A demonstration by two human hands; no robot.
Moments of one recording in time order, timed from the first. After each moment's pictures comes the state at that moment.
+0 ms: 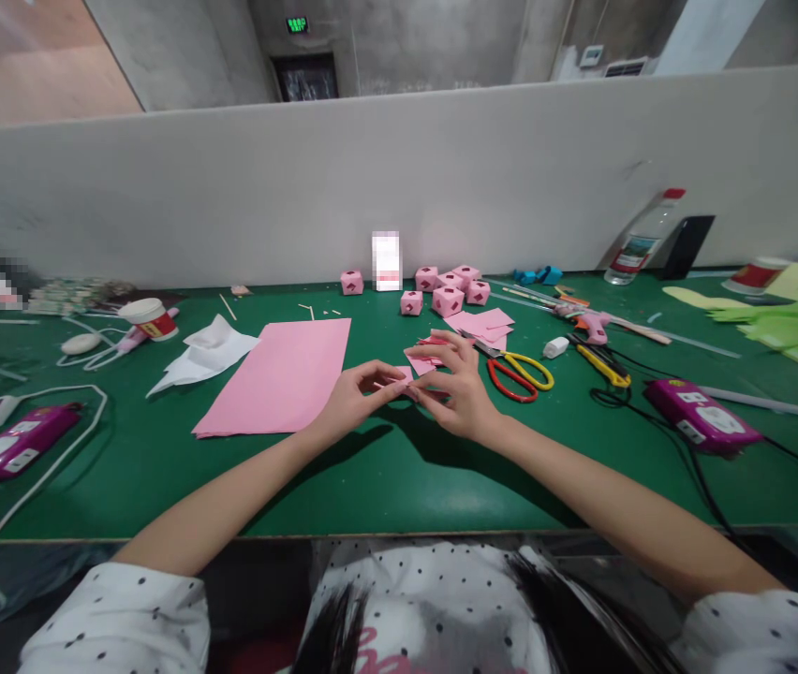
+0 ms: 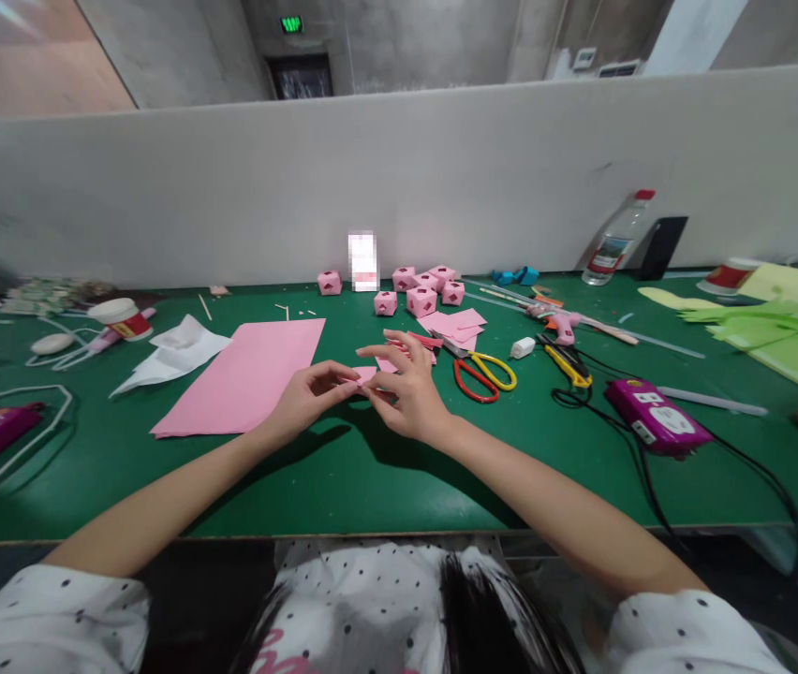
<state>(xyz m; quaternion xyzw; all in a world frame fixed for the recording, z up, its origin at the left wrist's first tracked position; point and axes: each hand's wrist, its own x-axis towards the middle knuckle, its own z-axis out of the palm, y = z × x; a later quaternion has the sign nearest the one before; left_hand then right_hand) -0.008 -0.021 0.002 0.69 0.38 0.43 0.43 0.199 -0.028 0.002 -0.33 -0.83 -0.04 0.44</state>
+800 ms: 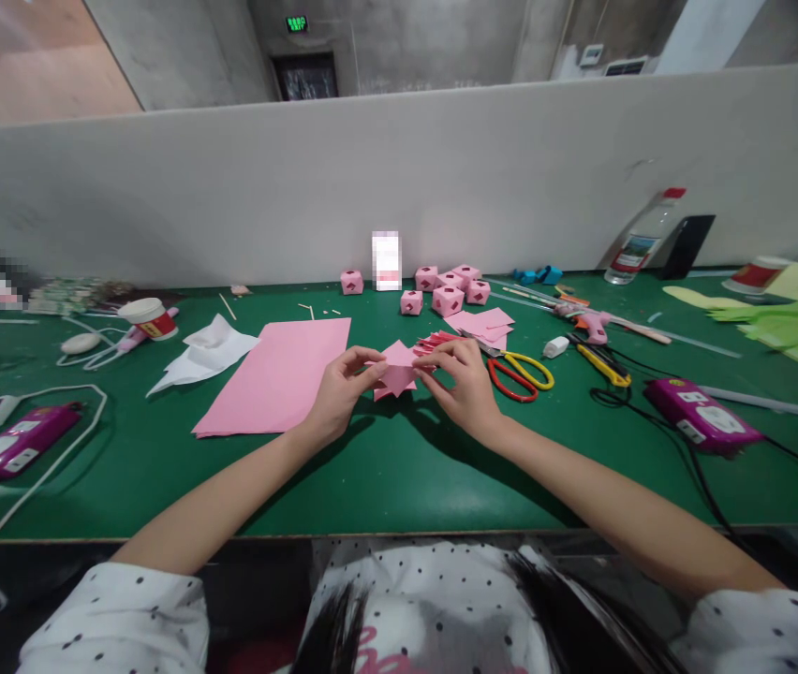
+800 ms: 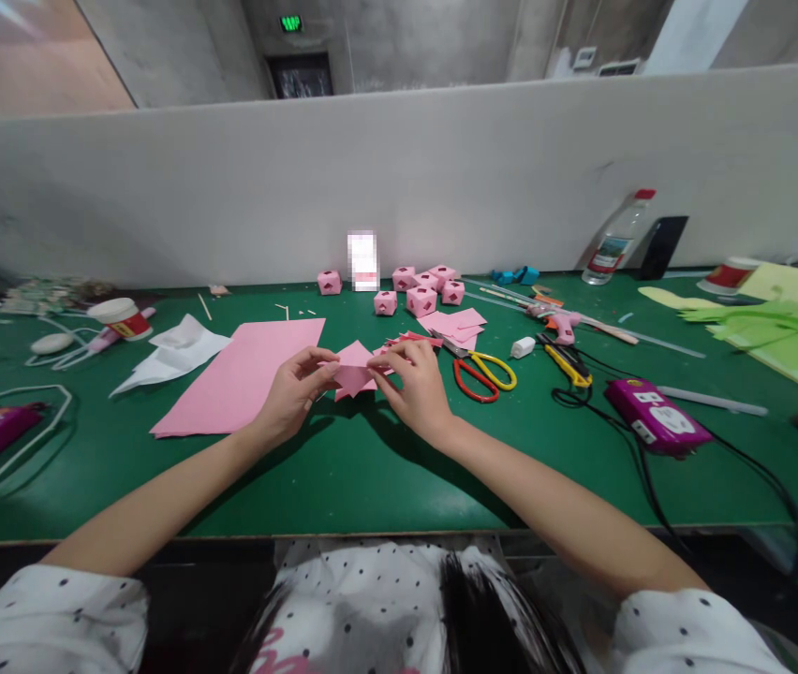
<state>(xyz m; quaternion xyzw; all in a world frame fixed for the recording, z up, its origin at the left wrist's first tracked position) -0.009 -0.016 0.004 0.55 0.36 0.55 0.52 0.198 -0.022 0.000 -0.38 -0.78 -0.02 0.51</state>
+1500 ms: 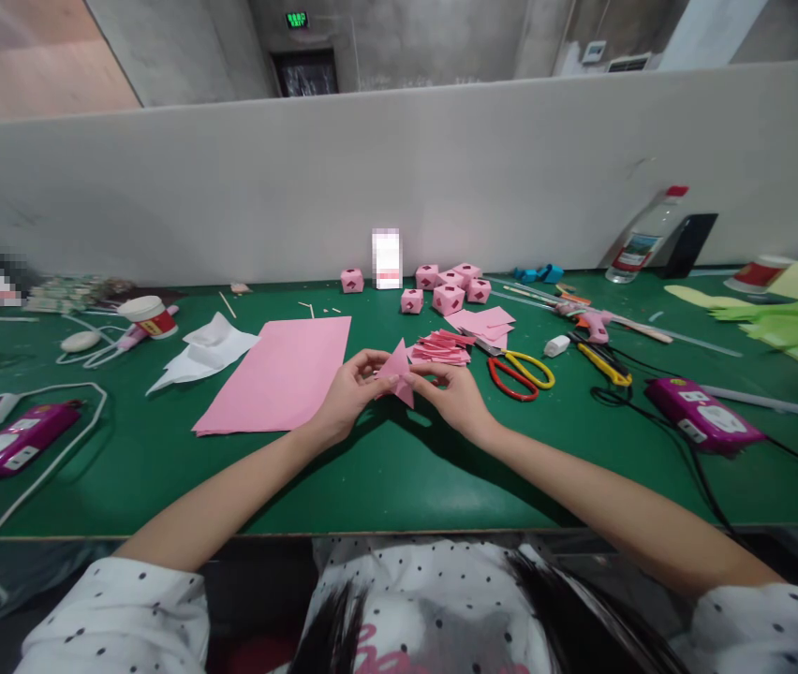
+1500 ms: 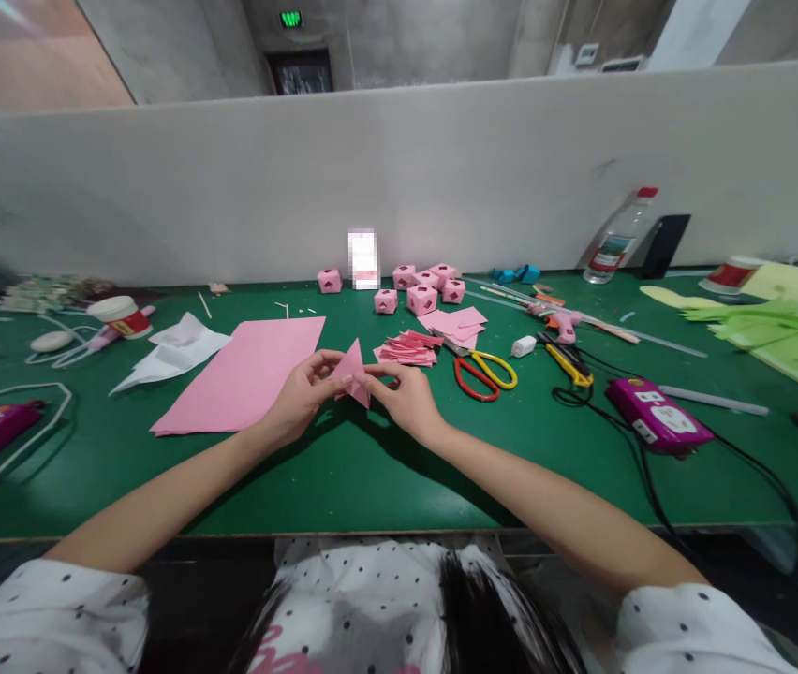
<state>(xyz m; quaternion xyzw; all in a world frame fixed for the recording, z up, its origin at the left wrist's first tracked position) -0.003 -0.018 -0.001 0.58 0.37 0.49 0.53 0.180 -0.023 -0.009 -0.44 -0.68 0.33 0.49</state>
